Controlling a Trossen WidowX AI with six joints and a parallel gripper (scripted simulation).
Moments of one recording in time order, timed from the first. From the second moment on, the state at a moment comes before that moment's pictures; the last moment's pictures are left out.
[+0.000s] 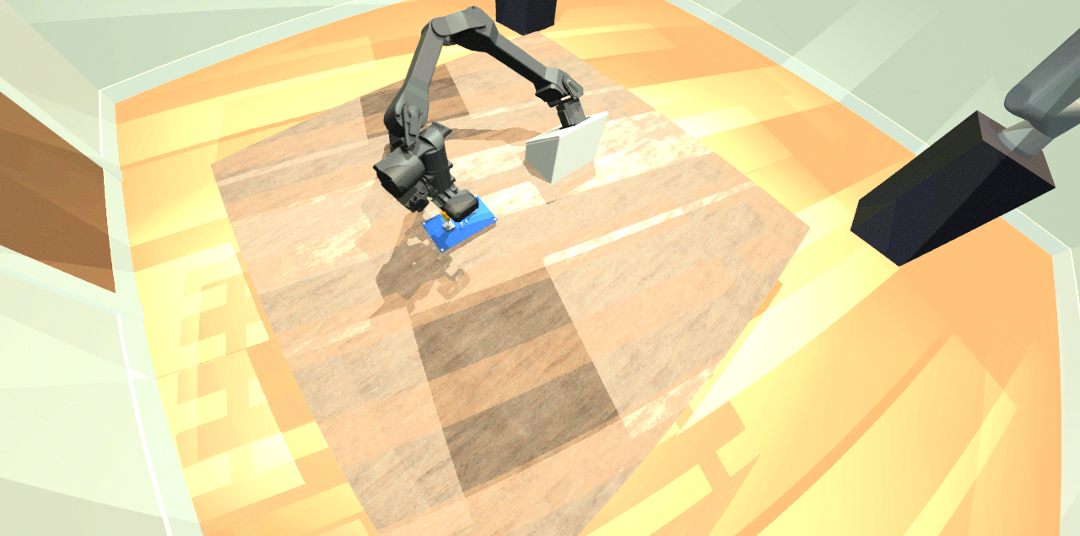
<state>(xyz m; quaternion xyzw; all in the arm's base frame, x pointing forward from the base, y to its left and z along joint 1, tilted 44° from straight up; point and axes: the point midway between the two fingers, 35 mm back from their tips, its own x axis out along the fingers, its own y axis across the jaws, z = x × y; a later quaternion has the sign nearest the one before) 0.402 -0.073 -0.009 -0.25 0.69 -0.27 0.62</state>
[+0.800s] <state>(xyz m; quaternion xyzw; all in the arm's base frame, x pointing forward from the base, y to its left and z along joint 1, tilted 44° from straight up) 0.402 -0.075 -0.010 -0.25 0.69 -0.27 0.62</state>
